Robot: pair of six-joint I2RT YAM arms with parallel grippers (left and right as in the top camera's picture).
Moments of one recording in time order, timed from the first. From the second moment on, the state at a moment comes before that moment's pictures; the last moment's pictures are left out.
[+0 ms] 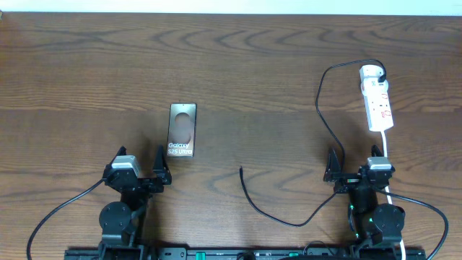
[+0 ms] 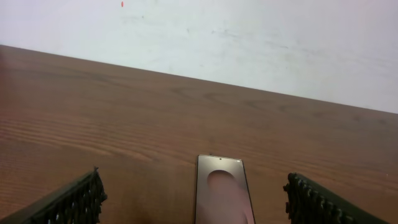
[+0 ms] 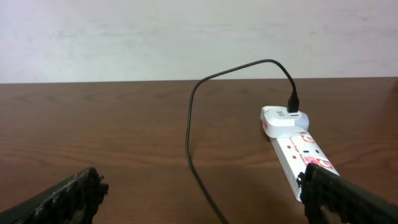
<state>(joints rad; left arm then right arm) -0.06 0.01 0.02 -0.12 -0.01 -0.19 0.03 0.01 0.01 -0.07 -0.02 0.06</state>
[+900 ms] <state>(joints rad) -0.06 0.01 0.02 -0.12 -0.01 -0.20 0.03 0.01 0.01 -0.07 -0.02 0.06</state>
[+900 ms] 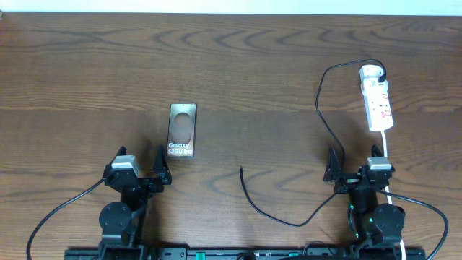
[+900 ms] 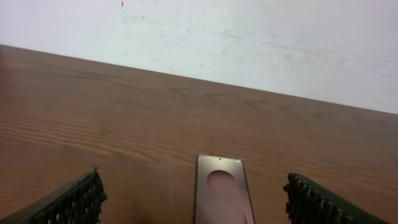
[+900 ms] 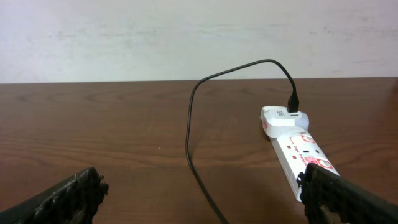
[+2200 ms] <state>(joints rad) -0.06 1.78 1.56 -1.09 0.13 -0.13 0.03 0.01 0.01 -0.07 -0.02 0.06</state>
